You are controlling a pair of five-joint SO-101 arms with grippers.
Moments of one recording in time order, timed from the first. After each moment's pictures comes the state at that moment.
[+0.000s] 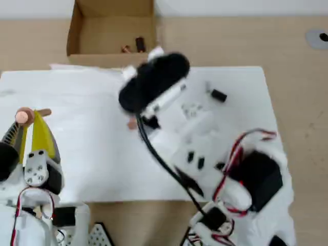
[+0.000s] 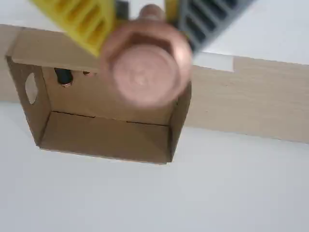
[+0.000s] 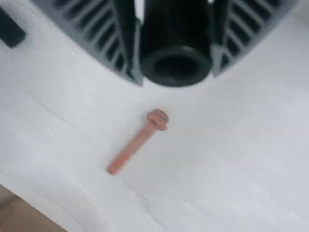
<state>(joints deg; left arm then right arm) -8.7 -89.6 31.2 68.6 -5.7 -45.5 -40.7 -4.3 93.7 -7.3</state>
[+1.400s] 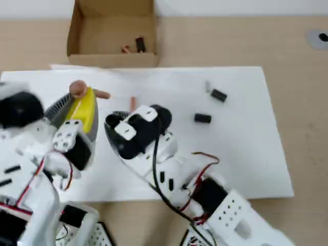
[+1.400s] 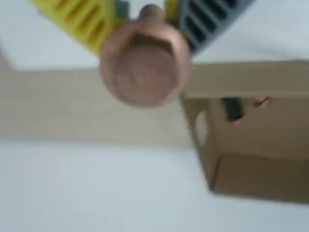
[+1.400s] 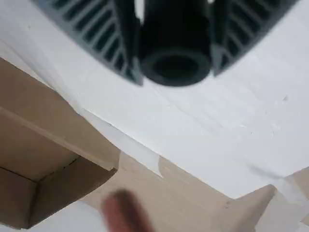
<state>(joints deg) 14.1 -69.5 19.8 66.1 3.6 -51.8 -67.5 64.2 23.2 -7.3</state>
